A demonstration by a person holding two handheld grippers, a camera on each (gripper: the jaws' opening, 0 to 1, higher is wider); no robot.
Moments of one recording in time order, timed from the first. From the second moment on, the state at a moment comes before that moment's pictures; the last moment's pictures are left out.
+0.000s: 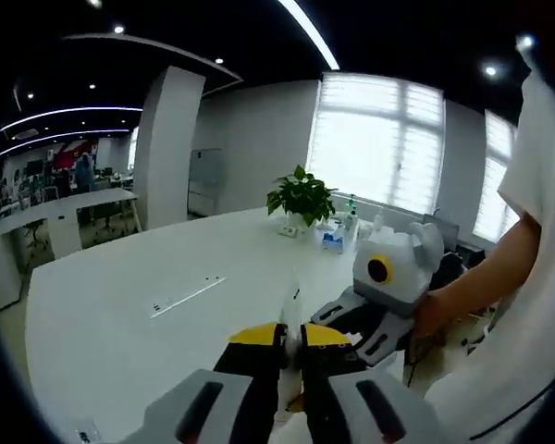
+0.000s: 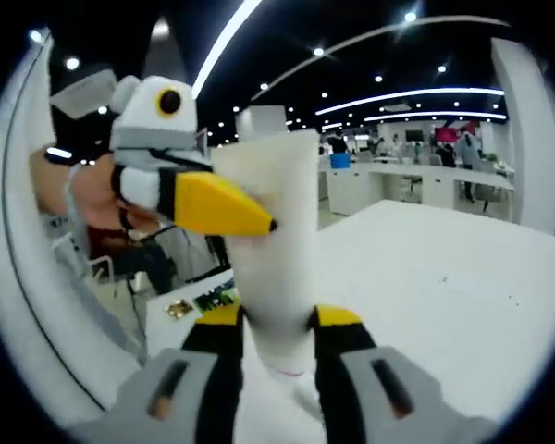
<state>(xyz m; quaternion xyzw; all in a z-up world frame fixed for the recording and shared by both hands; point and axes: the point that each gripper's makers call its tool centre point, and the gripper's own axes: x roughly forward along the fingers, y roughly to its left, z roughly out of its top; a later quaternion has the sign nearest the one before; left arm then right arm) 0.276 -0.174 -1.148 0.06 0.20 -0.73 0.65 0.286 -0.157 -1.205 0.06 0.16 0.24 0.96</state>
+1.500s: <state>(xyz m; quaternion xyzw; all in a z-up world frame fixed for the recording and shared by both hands) 0.261 -0.102 -1.133 -0.03 0.17 -0.72 0.68 0.268 -0.144 -1.187 0.04 0.16 0.39 0.90</state>
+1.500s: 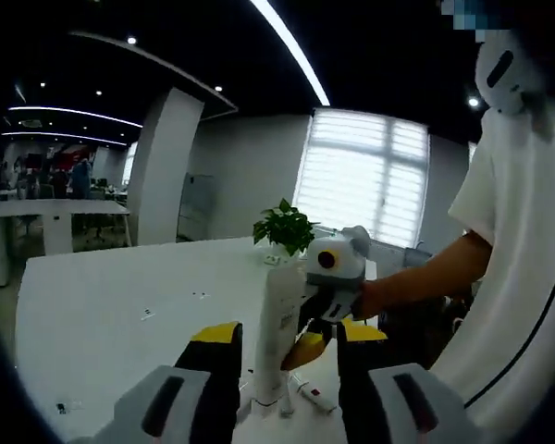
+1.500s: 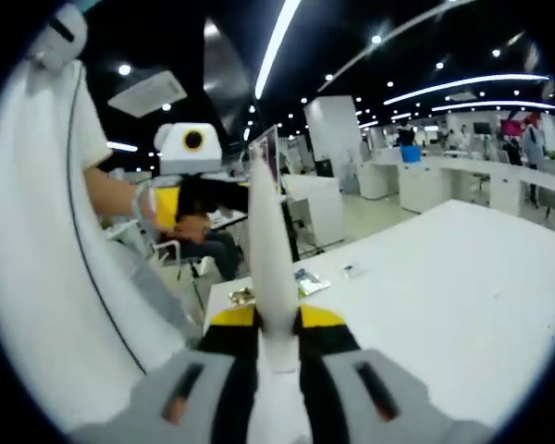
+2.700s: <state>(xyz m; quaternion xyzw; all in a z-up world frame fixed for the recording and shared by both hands) 0.263 -0.044 -1.203 -0.05 0.29 -0.59 0.75 0.414 -0.271 -1.253 -0.06 0.19 0.36 0.91</state>
